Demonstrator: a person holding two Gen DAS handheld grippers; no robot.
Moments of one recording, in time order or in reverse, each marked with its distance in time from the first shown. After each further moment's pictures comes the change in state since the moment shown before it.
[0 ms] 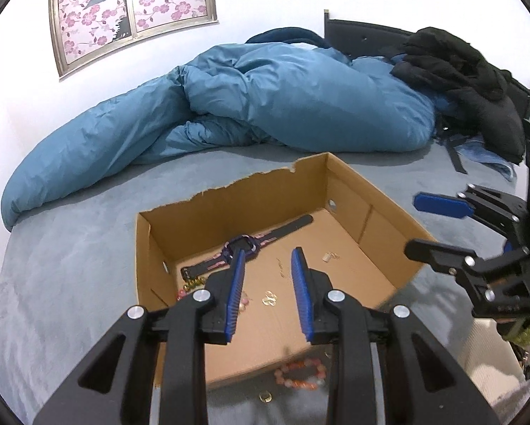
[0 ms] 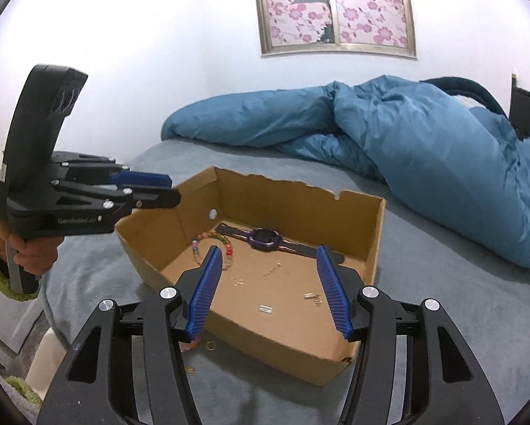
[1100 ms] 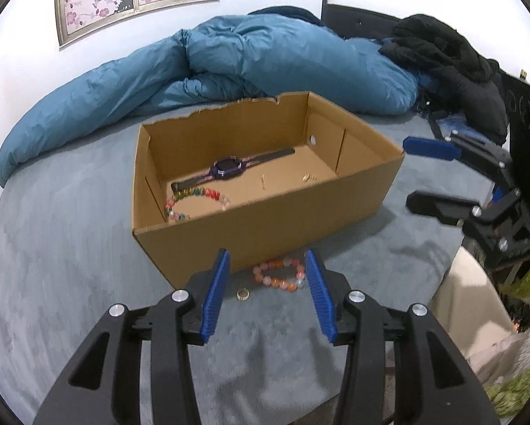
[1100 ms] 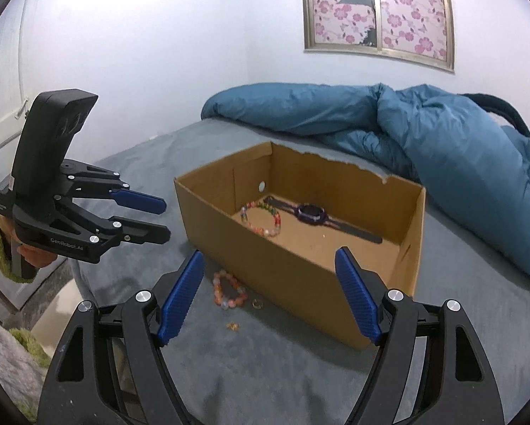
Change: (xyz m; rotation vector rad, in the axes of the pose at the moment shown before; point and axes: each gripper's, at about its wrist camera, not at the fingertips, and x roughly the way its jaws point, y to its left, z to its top) left arm -0.037 -0.008 -0.099 -0.047 0.088 -0.051; right arm -0.021 0.044 -0.035 -0.129 0.043 0.083
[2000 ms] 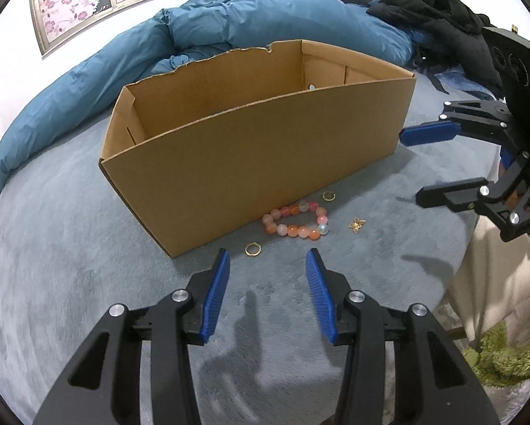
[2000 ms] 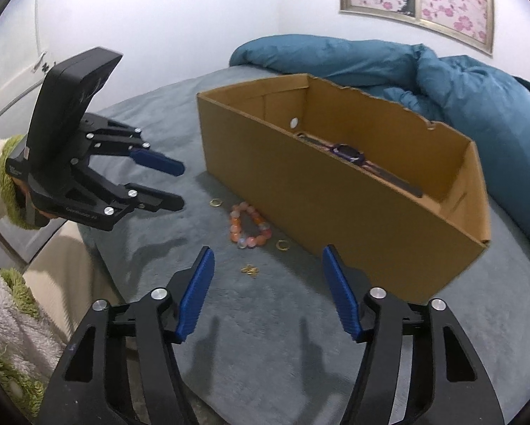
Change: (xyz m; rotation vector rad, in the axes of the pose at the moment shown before) left arm 0.042 0.004 -0.045 0.110 0.064 0.018; right arm 0.045 0.017 -0.044 -0.099 0.179 0.108
